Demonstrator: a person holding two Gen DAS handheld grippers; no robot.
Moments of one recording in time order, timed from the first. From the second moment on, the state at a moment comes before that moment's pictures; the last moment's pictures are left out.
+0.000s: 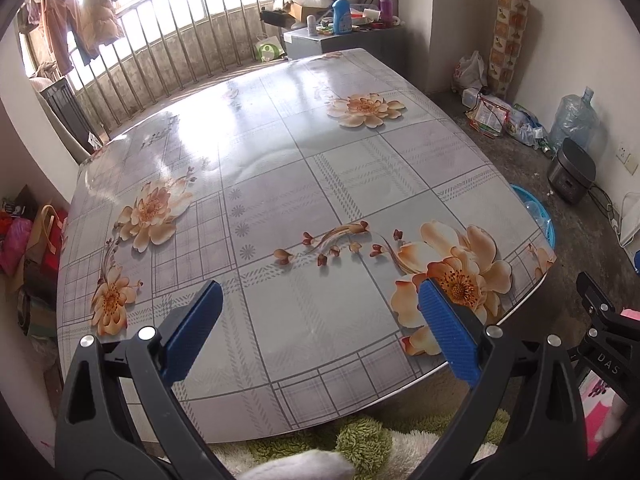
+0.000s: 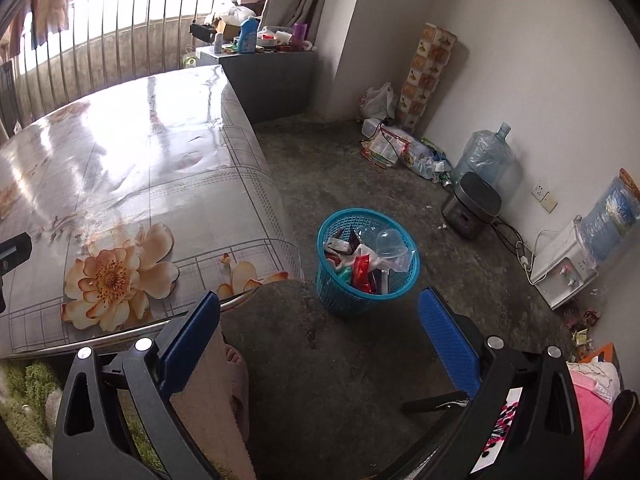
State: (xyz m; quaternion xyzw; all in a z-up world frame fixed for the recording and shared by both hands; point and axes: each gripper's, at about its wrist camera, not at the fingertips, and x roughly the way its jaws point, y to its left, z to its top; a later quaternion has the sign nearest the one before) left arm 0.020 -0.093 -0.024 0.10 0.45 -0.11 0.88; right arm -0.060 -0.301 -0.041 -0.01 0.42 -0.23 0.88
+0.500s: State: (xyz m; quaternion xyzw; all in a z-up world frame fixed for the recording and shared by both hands) left arm 0.021 -0.092 -0.023 0.10 0.44 -0.11 0.88; right arm -0.059 -0.302 -0.040 -0.01 0.42 -0.23 0.88
